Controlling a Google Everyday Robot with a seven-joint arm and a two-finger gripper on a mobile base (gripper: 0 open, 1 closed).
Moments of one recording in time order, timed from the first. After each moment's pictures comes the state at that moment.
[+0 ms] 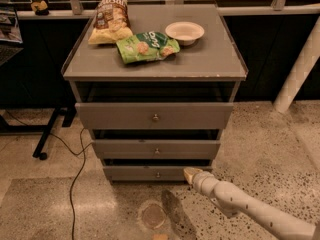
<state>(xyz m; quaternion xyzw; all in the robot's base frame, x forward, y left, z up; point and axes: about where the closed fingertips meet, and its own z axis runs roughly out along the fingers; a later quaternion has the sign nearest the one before) 0.634 -0.166 0.317 -0.15 0.86 0.15 0.46</state>
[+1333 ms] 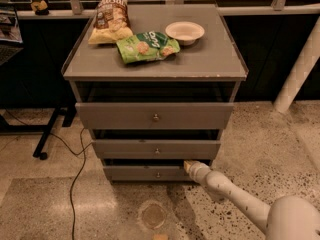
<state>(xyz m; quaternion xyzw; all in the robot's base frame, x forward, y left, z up) 0.724 -0.186 0.244 -0.08 0.87 0.14 0.46</state>
